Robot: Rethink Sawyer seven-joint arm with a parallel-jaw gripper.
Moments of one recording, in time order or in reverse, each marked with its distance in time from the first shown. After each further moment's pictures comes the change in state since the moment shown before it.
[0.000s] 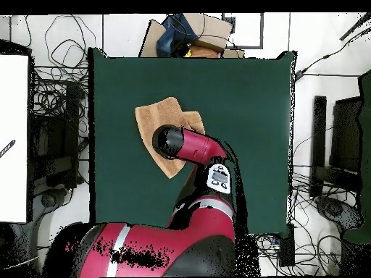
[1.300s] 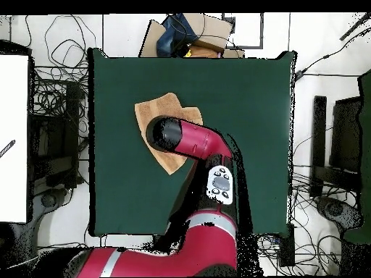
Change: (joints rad) arm 0.011 -0.121 -0.002 0.003 0.000 0.035 0.000
